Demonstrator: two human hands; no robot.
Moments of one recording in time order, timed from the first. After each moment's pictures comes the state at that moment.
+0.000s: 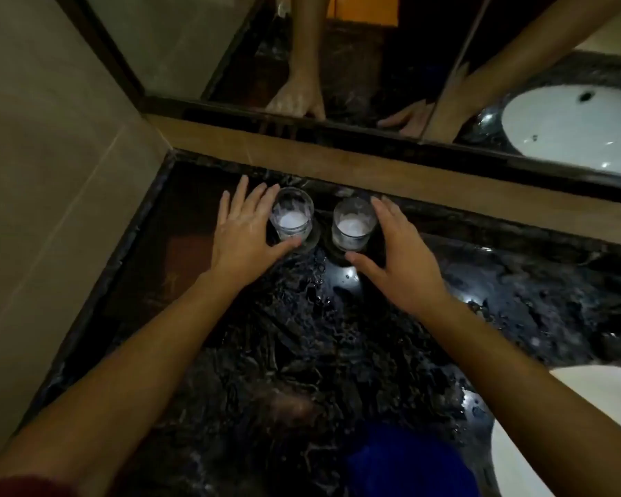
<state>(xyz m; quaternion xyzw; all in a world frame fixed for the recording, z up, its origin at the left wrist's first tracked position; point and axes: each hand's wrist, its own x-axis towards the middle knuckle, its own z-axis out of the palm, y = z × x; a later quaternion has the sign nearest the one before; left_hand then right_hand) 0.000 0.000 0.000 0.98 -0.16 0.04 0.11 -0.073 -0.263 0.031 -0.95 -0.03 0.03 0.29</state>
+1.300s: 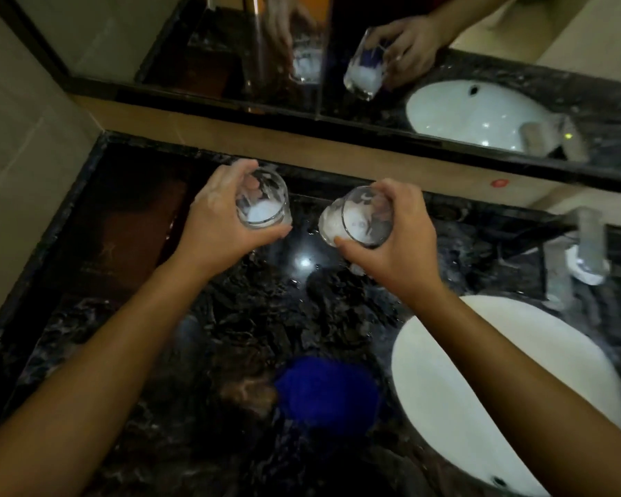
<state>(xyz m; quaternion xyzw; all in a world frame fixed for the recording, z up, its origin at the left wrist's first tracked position) -0.101 -0.089 0.118 0.90 -0.19 0.05 0.39 -0.185 -0.343 0.134 -0.92 0.05 -0.12 0.37</state>
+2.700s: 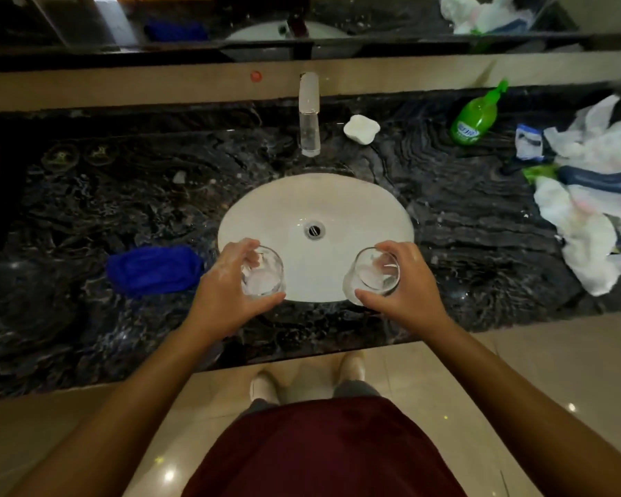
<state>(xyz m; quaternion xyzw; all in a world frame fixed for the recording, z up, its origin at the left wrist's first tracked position) -0.488 -0.306 0.084 0.86 -0.30 -0.07 0.40 -0.631 -0.589 0.093 -0.90 0.17 -0.10 0.39</state>
